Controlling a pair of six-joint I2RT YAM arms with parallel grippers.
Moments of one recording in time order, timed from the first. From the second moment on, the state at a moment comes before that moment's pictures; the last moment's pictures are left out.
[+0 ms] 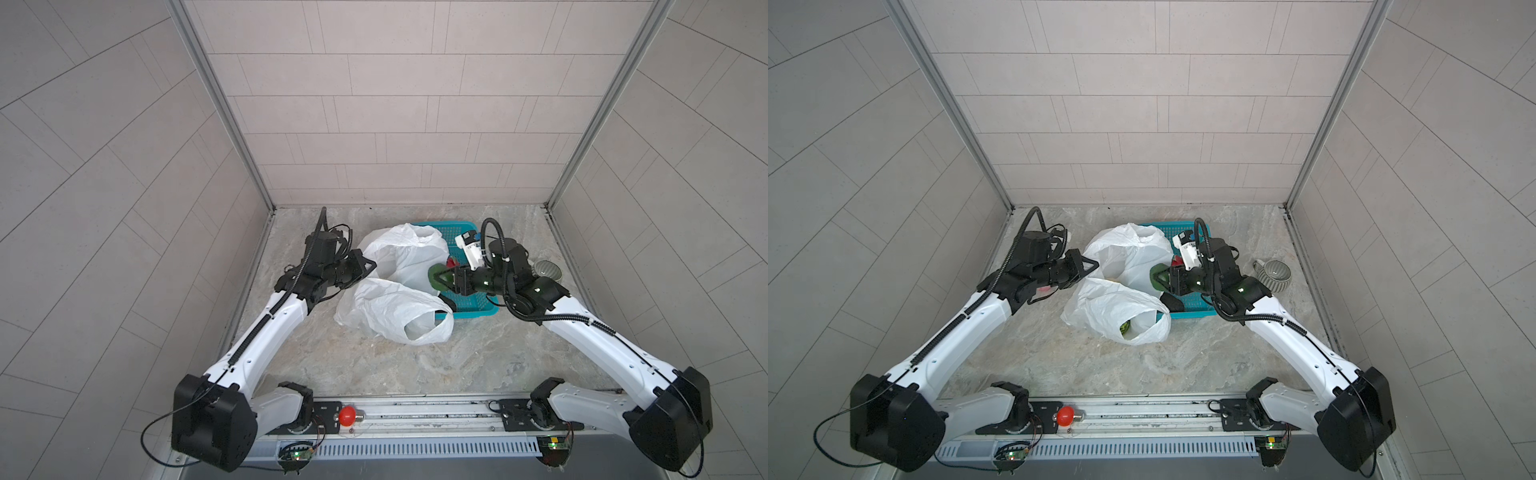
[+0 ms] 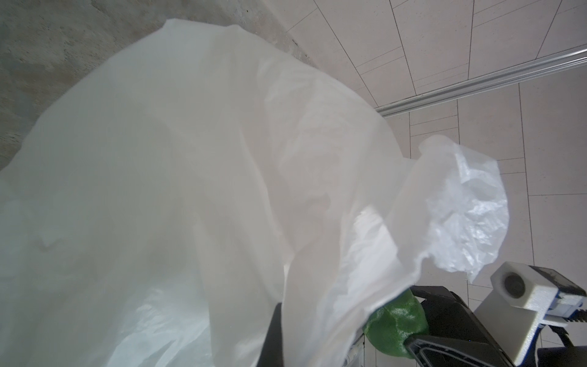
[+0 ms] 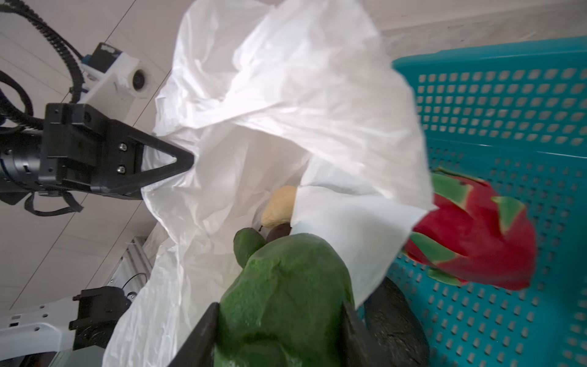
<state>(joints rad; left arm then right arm) -0.29 1.19 0.95 -0.38 0.48 -0.84 0.51 1.19 0.97 -0.32 -0.40 0.39</state>
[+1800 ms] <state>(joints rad) -0.29 1.19 0.95 -0.39 0.45 -0.84 0.38 1.06 0.90 -0.34 -0.22 0.47</state>
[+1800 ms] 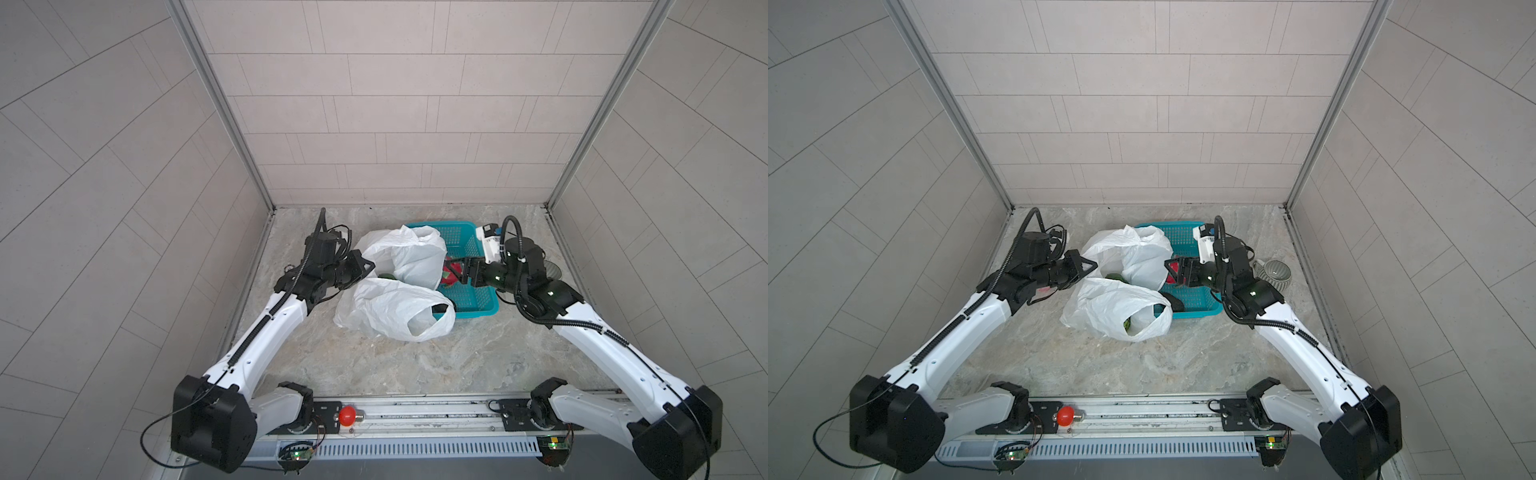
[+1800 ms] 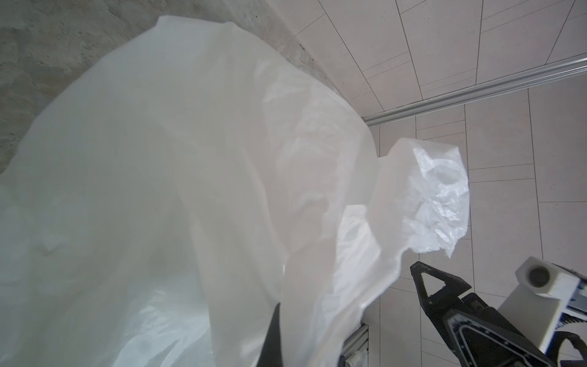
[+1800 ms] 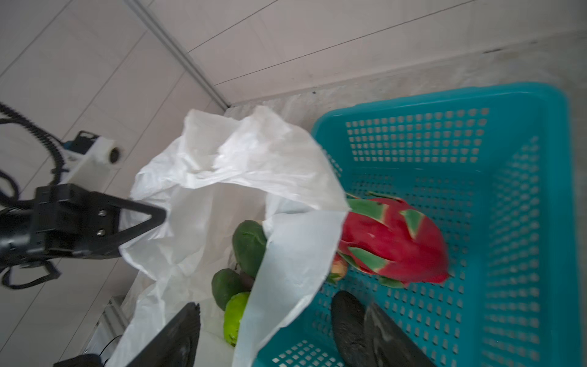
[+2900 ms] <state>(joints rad) -0.29 1.19 0.95 -0.40 0.45 -0.84 0.53 1.69 1.05 -0.59 -0.10 0.35</state>
